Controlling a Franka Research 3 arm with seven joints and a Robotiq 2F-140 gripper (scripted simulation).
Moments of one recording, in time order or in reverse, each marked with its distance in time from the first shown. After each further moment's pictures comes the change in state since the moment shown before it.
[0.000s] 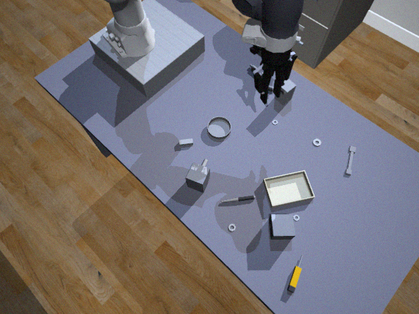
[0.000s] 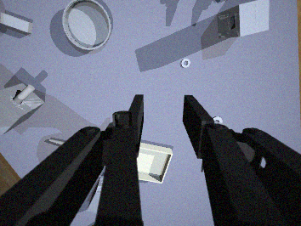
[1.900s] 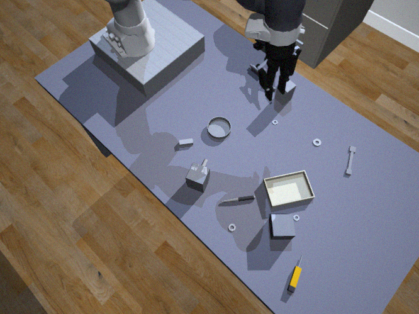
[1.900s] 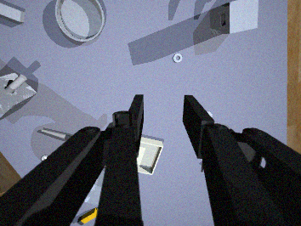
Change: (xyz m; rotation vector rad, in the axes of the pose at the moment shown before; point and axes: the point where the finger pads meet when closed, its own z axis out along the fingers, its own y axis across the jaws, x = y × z) arm -0.003 0.014 -0.011 -0.013 -0.031 -0.032
